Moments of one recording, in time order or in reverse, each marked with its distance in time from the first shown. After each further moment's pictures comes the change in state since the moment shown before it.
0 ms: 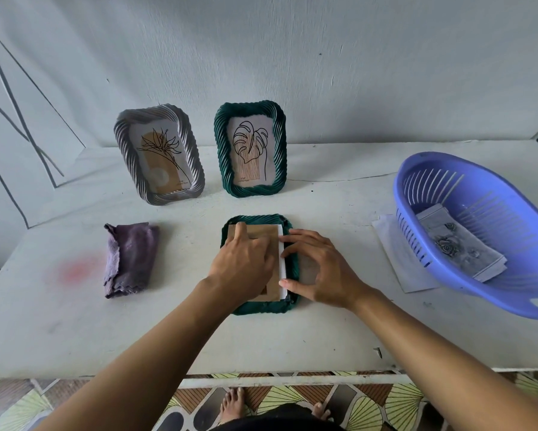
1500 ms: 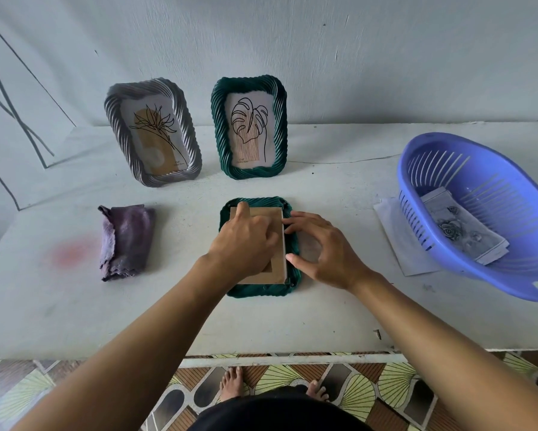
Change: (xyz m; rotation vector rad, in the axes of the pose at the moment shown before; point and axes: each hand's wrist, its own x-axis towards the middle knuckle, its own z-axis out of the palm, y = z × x) left_hand 0.008 0.001 -0.005 0.029 -0.060 0.070; right_hand 0.000 0.004 0.000 0.055 0.038 0.052
